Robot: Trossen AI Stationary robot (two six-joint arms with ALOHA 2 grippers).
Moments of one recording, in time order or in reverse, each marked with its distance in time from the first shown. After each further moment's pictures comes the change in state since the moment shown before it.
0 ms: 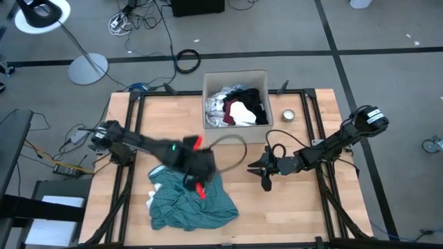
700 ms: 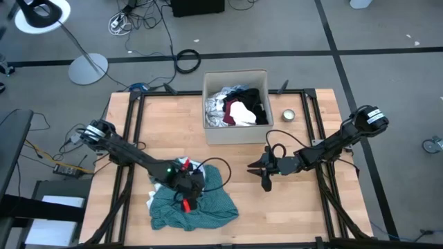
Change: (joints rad) left arm -0.116 -0.112 -0.728 0.784 0.260 -0.236; right arm 0.000 0.000 0.000 0.008 -0.007 0.002
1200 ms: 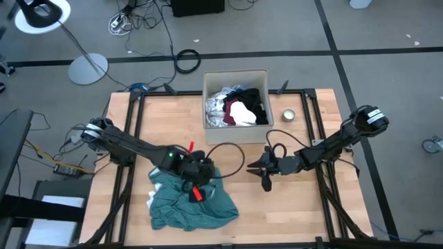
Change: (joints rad) left arm 0.097 -0.018 0.309 -0.205 -0.026 0.223; right arm 0.000 0.000 0.000 0.031 0.000 0.000
